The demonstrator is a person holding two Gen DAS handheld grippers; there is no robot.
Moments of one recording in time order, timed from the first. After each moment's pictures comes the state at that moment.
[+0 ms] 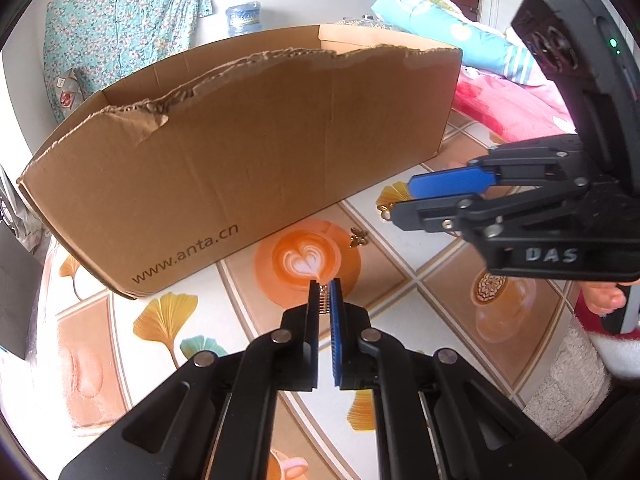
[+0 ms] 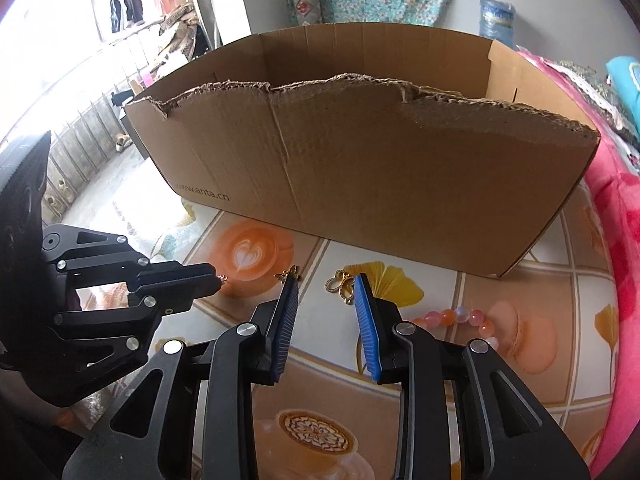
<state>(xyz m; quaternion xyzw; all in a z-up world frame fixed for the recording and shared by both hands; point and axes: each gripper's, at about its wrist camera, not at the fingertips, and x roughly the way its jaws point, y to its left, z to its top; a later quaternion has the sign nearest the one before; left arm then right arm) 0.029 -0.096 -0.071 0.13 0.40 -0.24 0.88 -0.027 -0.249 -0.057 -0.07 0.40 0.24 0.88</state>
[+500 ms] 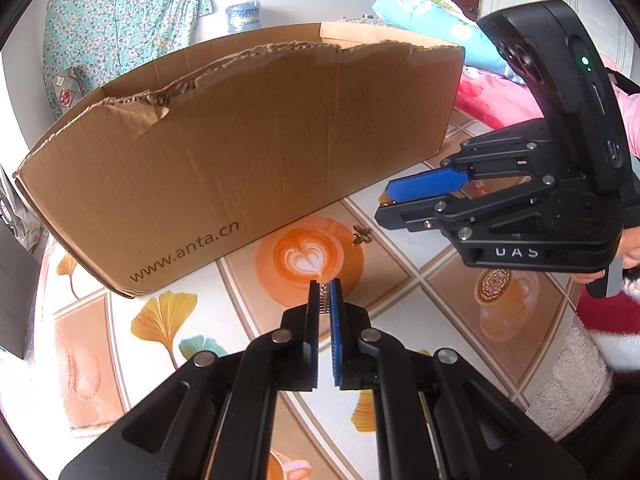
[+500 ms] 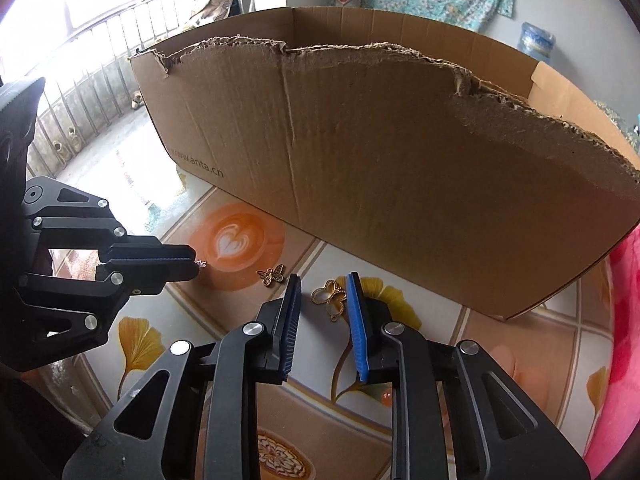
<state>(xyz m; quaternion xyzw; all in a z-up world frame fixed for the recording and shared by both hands) 0.032 -0.092 -0.074 0.13 0.40 -0.24 0.87 -0.007 -0.243 -0.069 -0.14 0.39 0.28 0.87</state>
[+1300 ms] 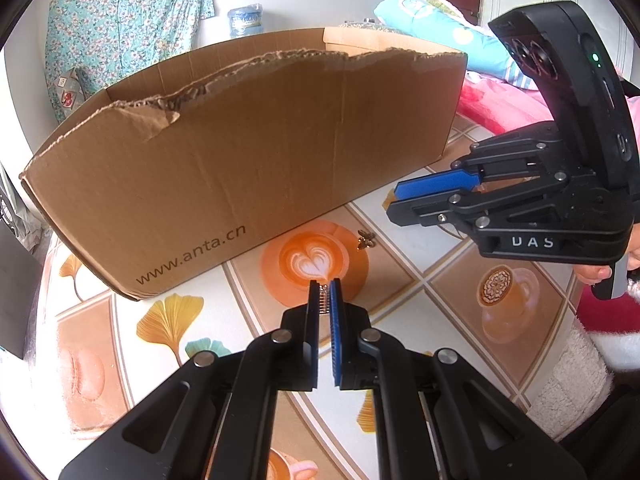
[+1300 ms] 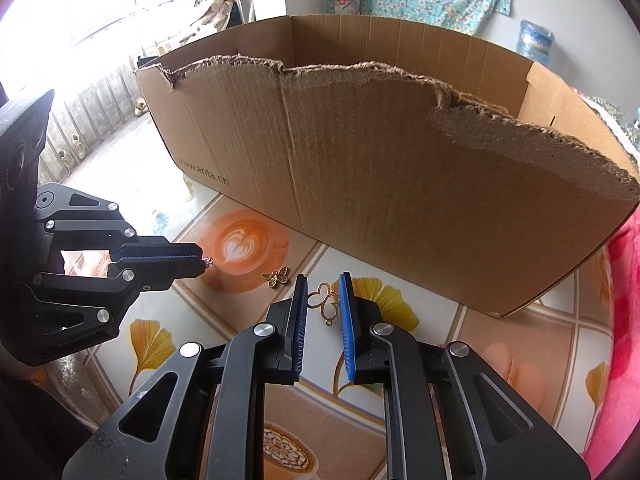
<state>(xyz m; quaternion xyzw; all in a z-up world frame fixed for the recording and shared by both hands) 0.031 -0.087 -0.073 0.13 0.39 -0.25 0.88 -0.014 -0.252 -0.059 -0.12 0.39 0.28 0.87</state>
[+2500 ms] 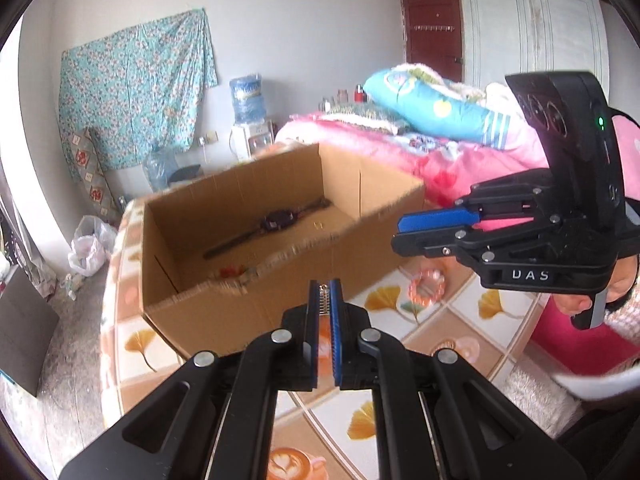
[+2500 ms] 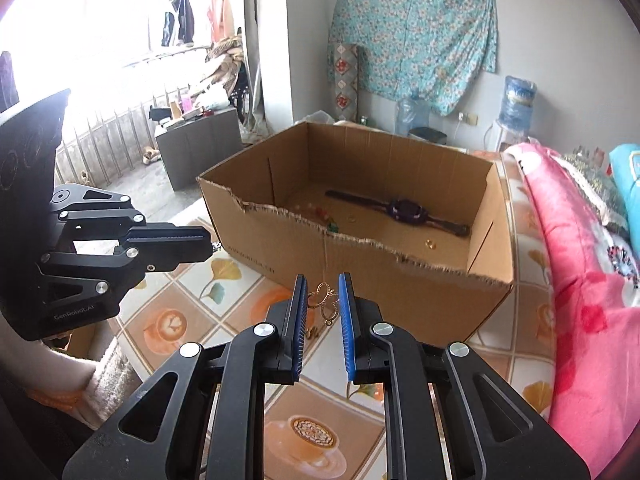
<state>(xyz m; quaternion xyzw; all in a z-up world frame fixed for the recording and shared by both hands) -0.007 -0.074 0.035 0.13 0.27 -0.26 0.92 -0.062 -0.275 0.034 -0.10 0.27 0.29 0.91</state>
